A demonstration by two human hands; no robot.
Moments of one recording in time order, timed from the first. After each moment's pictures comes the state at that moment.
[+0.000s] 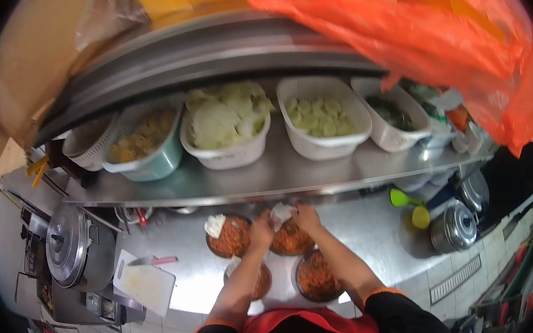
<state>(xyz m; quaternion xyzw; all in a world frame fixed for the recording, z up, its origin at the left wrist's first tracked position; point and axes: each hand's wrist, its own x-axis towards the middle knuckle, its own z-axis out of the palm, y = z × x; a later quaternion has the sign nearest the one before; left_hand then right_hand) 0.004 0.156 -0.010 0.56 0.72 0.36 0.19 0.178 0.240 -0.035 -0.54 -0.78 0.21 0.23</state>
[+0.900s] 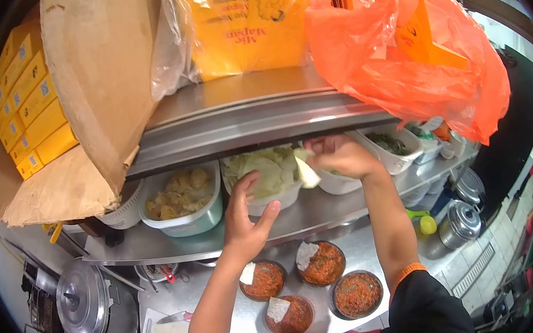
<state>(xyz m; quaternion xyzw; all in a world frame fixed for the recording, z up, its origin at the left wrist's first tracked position) -0.108 0.130 0.346 0.69 0.38 0.58 0.18 0.135 0.233 0.424 -0.26 -0.73 0.53 0.35</state>
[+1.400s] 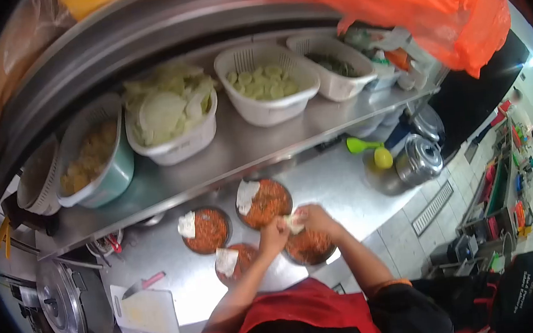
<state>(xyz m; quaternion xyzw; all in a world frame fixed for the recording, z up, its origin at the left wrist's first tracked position) 0.070 0.067 -0.007 0.63 0.52 0.39 0.43 0.267 0.095 0.032 -0.57 -0.66 0.44 0.22</state>
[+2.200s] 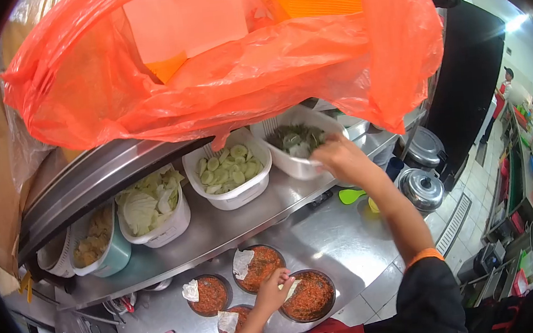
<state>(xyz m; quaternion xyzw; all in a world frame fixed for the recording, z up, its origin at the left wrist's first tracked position) 0.105 0.077 0.108 0.69 0.48 0.34 0.42 0.409 0.221 0.336 -0.43 -0.85 -0.14 0.26</state>
